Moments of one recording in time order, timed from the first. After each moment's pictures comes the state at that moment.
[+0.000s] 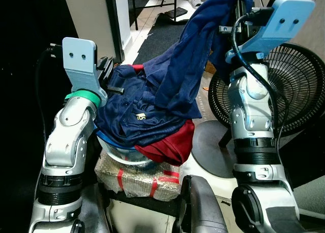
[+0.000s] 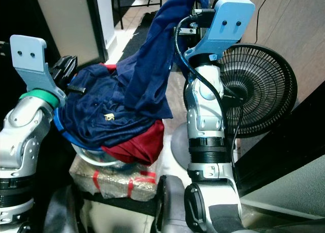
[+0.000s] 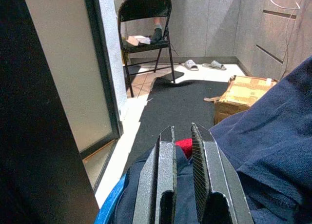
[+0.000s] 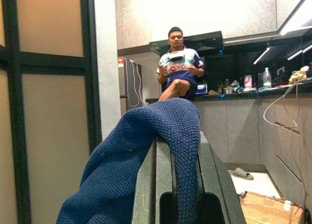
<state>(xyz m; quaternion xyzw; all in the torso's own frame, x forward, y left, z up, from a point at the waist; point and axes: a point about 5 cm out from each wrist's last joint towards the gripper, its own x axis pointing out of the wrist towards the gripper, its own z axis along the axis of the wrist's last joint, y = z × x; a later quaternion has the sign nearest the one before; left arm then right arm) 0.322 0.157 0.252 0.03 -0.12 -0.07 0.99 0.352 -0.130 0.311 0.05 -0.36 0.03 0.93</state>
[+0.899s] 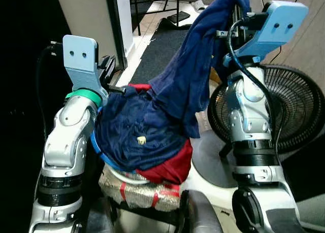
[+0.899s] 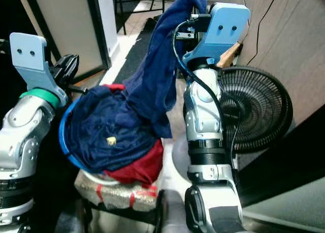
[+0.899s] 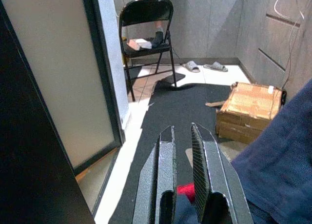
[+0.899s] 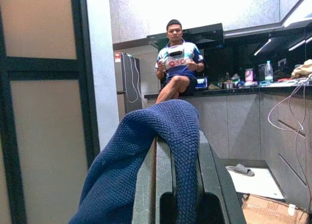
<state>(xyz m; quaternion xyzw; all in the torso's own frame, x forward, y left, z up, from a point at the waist) 0.320 0.155 0.253 0.02 -0.12 -0.08 0.99 0.354 -0.128 0.302 0.05 -0.35 0.02 0.94</state>
